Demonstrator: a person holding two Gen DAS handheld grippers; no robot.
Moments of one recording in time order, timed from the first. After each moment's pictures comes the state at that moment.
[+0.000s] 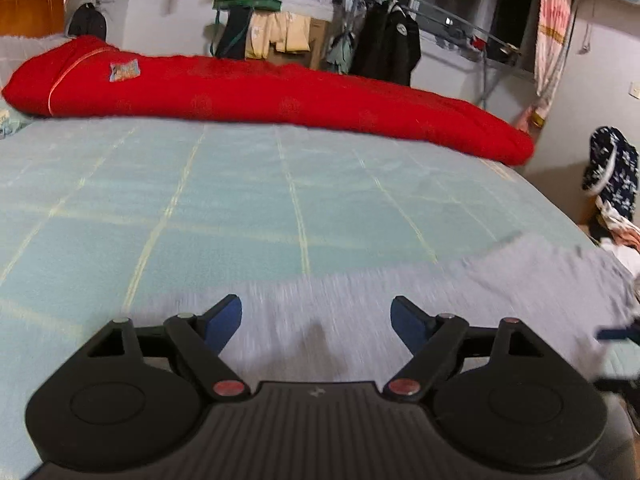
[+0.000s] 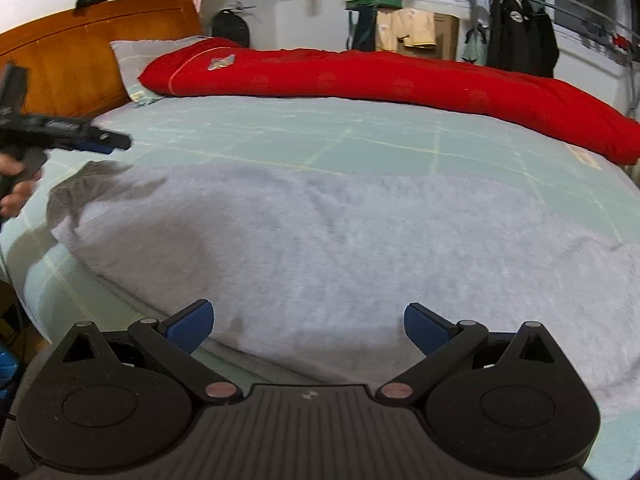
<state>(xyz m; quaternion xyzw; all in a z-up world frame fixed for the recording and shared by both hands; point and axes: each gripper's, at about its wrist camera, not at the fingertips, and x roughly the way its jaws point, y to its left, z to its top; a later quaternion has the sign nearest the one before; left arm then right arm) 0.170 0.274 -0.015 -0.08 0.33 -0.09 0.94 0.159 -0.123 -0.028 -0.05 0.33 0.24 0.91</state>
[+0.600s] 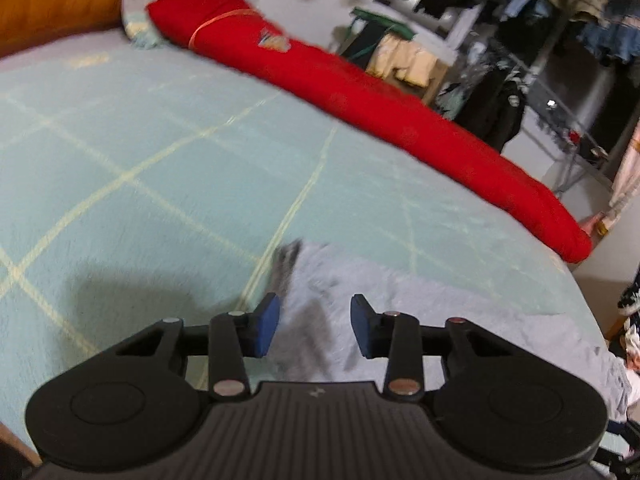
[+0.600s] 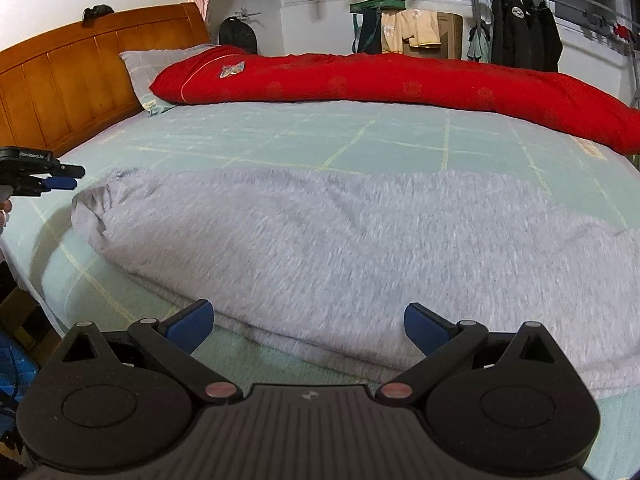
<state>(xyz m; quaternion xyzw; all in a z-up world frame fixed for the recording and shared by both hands) 0.136 0.371 -0.038 -0.25 0.32 0.06 0.91 0.137 -0.128 -0.020 -0.04 0.33 0.24 0.91</state>
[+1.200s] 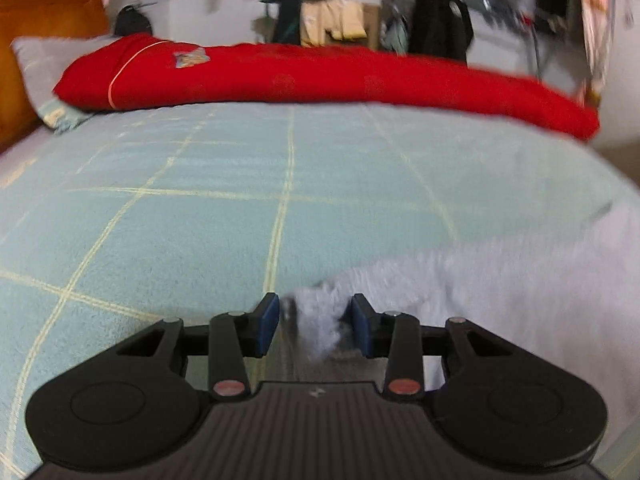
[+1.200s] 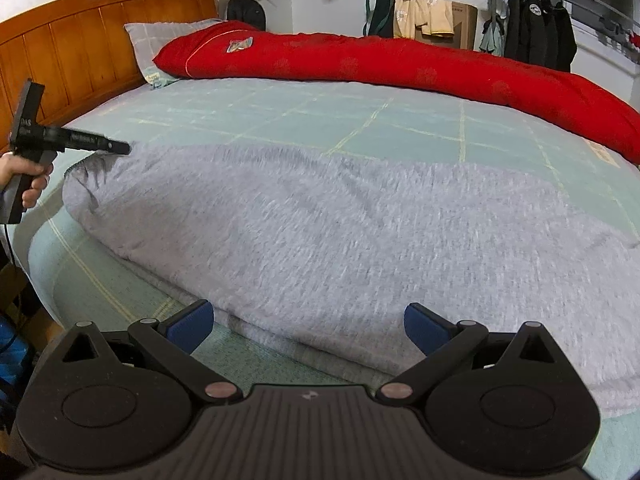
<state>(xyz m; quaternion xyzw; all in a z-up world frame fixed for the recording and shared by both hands) 0.192 0.336 -0.061 0.00 0.34 0.00 0.94 0.153 -0.105 -0.032 -0.07 0.36 0.25 0.90</state>
